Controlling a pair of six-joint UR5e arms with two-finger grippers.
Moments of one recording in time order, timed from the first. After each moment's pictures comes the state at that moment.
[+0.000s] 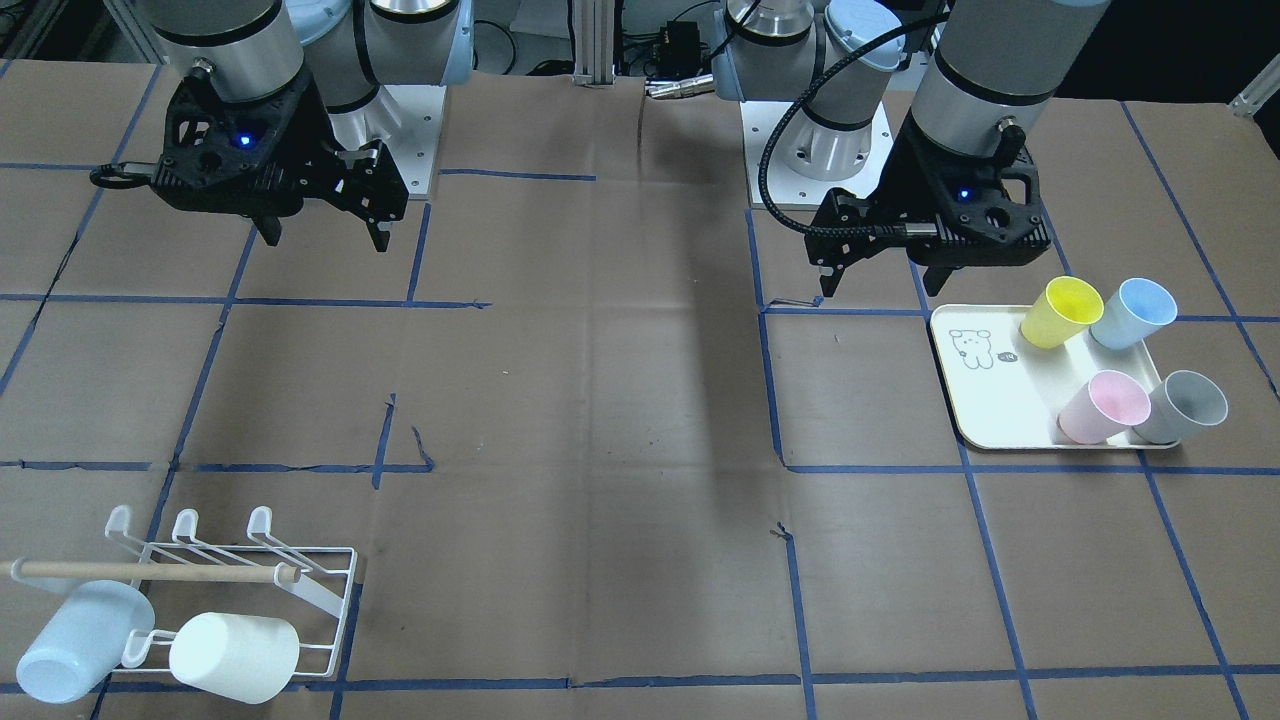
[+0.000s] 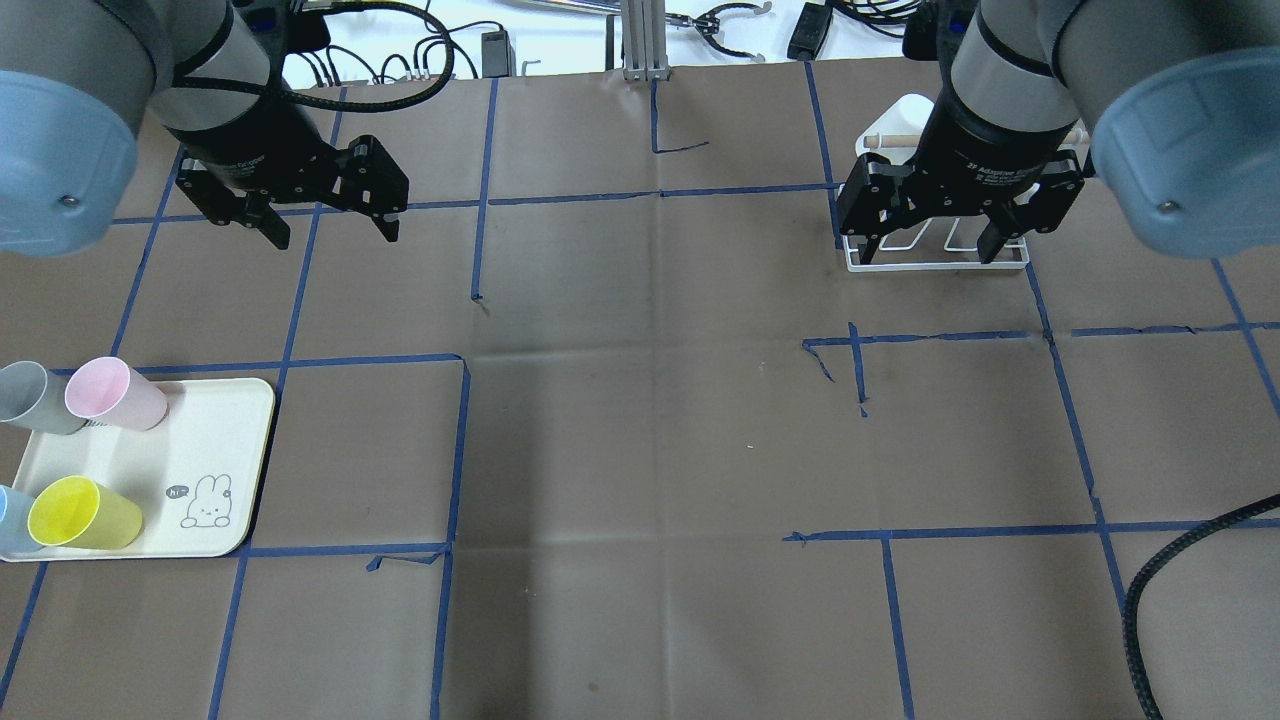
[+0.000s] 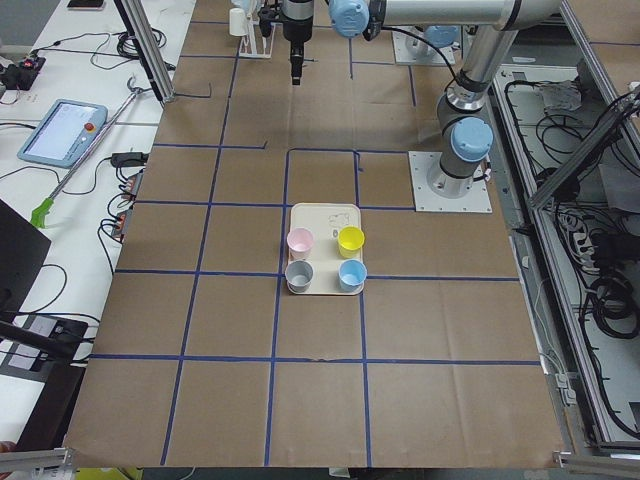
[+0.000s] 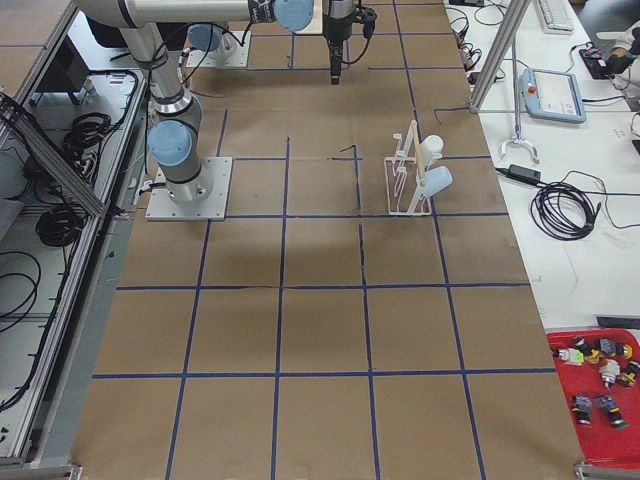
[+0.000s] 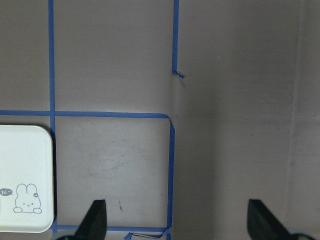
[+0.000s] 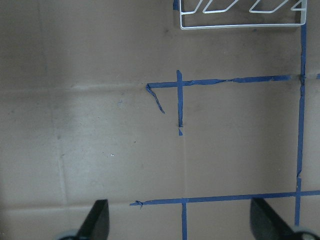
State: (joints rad) left arm -1.55 -1.58 -1.60 -1.48 1.57 -0.01; right arm 1.62 -1.61 1.63 -1.60 -1.57 0.10
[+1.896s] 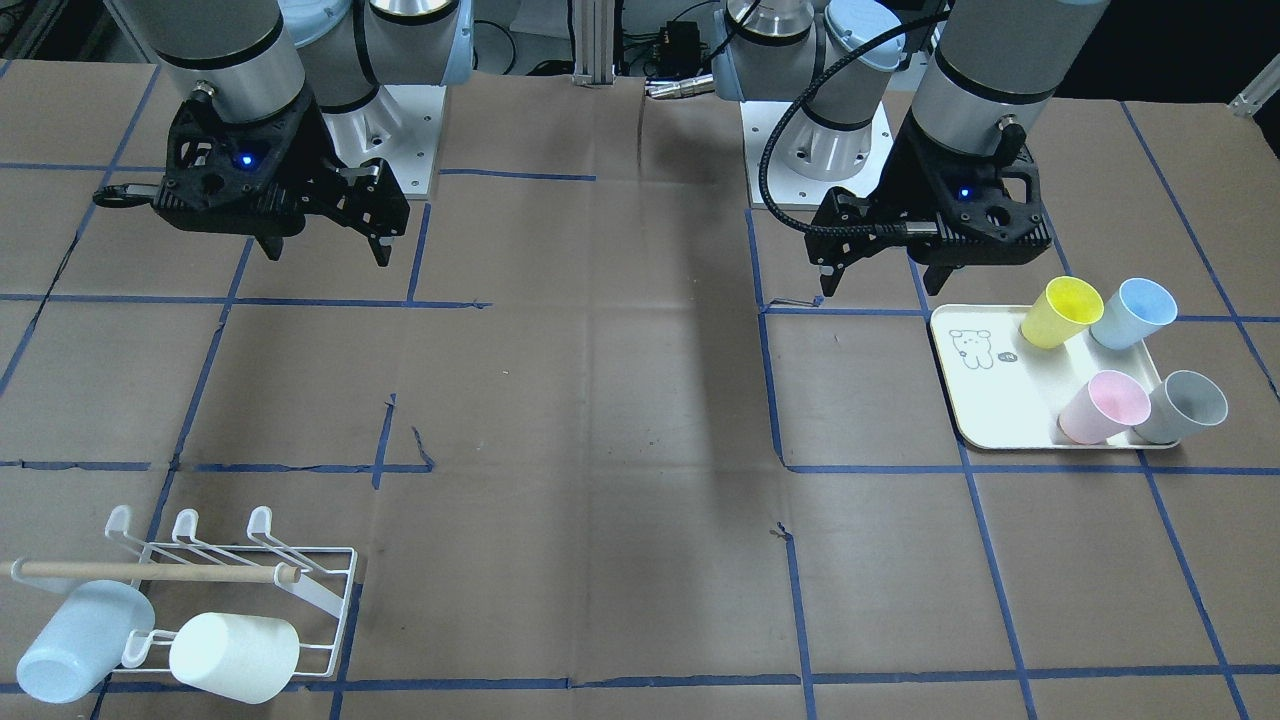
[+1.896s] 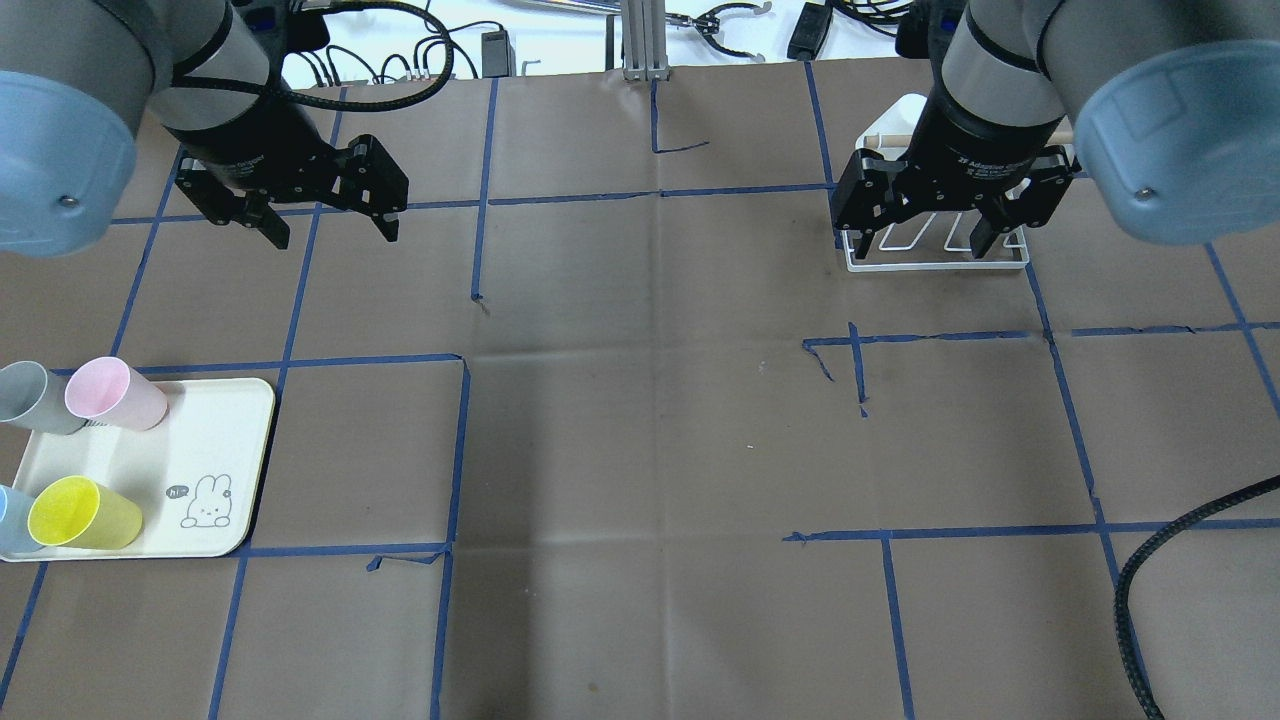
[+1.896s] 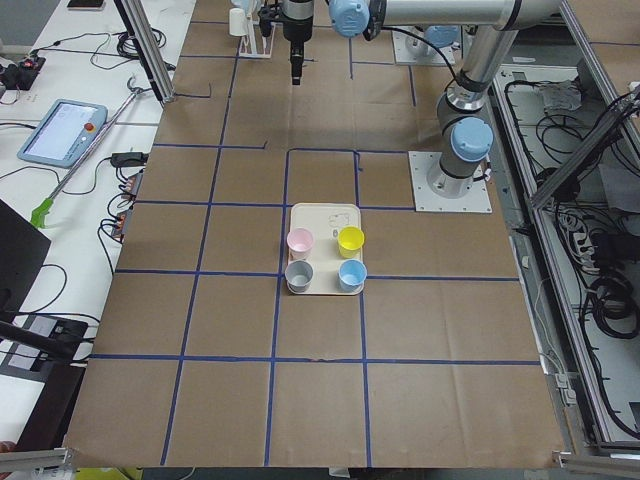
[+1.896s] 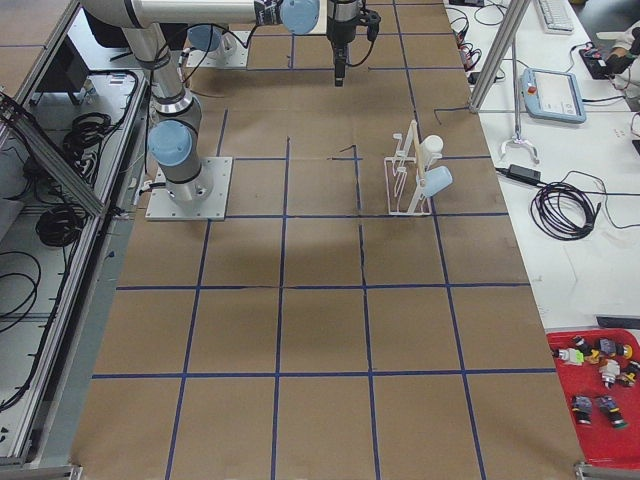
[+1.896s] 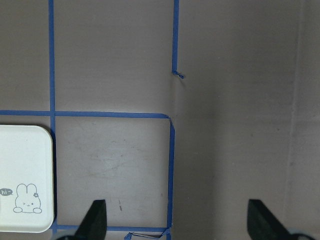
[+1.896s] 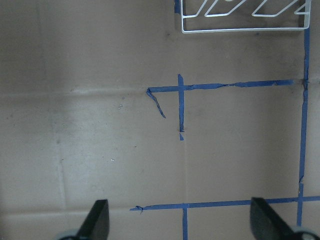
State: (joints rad) left arm -1.55 -1.58 -1.60 -1.48 1.57 -0.01; right arm 1.62 -1.59 1.62 -1.62 -1.57 0.10
